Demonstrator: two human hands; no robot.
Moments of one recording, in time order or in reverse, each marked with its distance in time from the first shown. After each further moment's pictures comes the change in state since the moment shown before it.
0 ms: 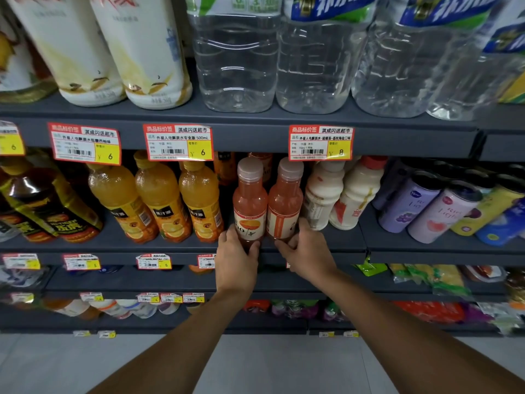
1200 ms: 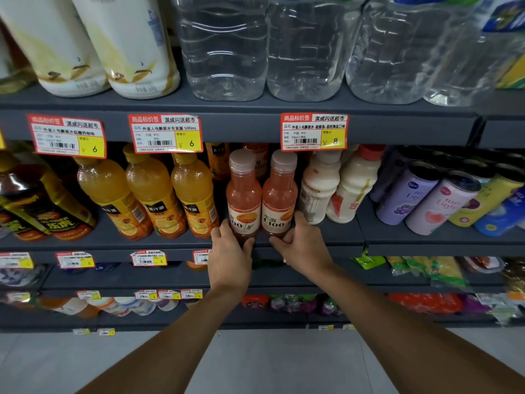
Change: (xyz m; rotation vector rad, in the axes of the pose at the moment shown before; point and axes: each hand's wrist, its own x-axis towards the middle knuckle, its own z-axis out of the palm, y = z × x) left_hand 0.000 -0.007 0.002 0.077 0.012 0.012; right_hand 0.004 0.011 0.008 0.060 0.002 -0.033
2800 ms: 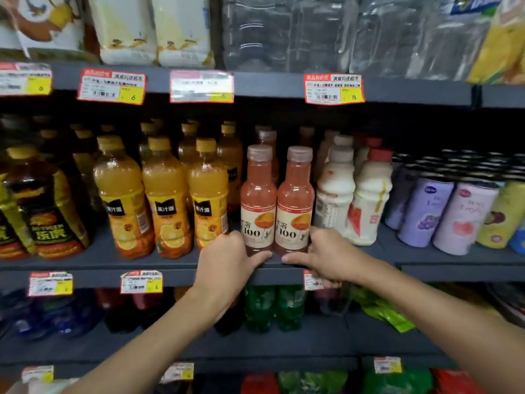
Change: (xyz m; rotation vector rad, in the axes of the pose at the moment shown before) left_hand 0.040 -0.036 -0.003 0.354 0.244 0.496; right_hand 0.020 0.006 -0.017 -0.244 -0.140 -0.278
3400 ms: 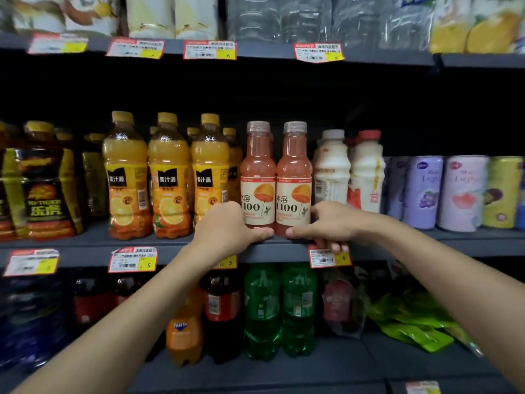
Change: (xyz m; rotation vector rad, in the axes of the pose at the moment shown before) left_hand 0.013 -0.015 0.010 -0.085 -0.013 0.068; right_hand 0.011 0.010 -0.001 0.002 -0.037 0.030
